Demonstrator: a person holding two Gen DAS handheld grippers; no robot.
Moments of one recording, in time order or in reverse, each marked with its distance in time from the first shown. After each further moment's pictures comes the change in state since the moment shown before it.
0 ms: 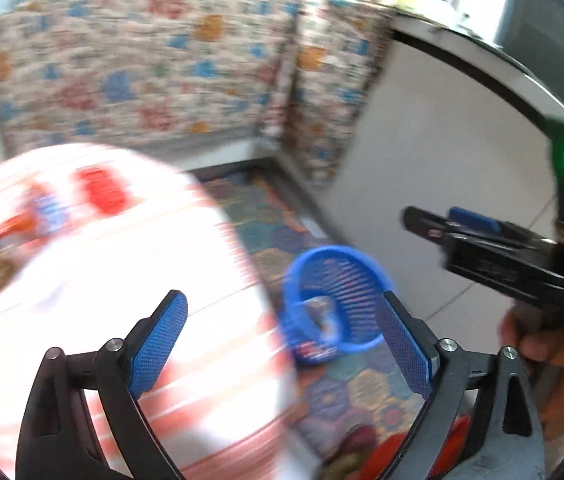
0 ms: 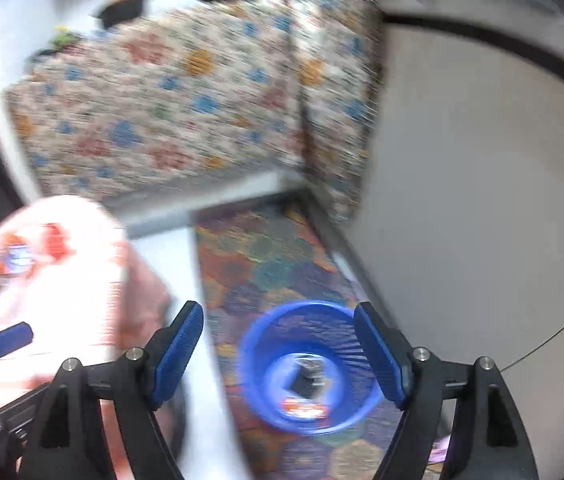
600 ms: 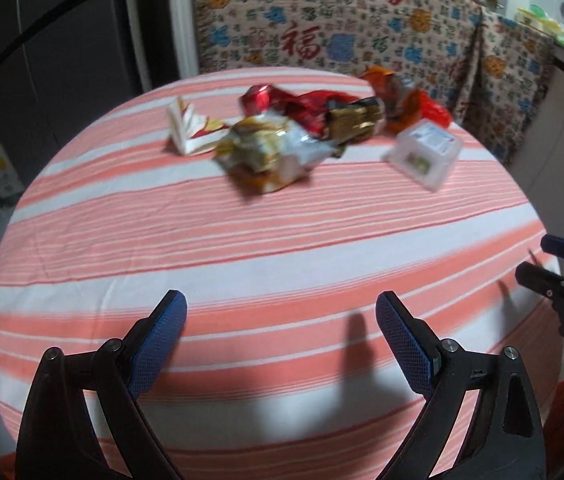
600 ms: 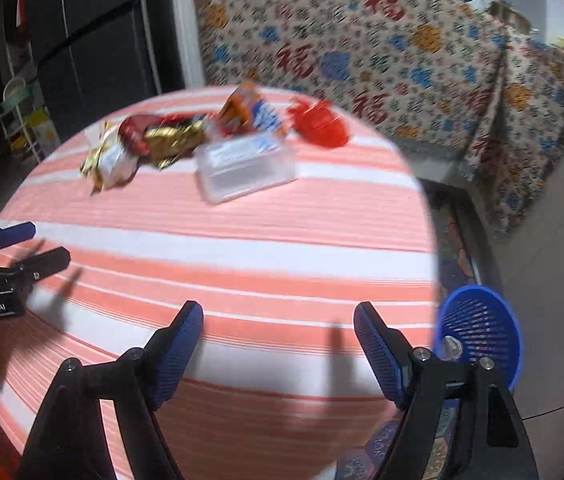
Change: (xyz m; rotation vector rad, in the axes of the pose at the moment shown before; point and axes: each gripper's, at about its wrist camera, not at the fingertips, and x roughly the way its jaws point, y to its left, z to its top) left arm -0.072 0.224 -0.135 -0.206 0.029 0.414; right arm -0.003 0.235 -0.102 -0.374 0.132 0.301
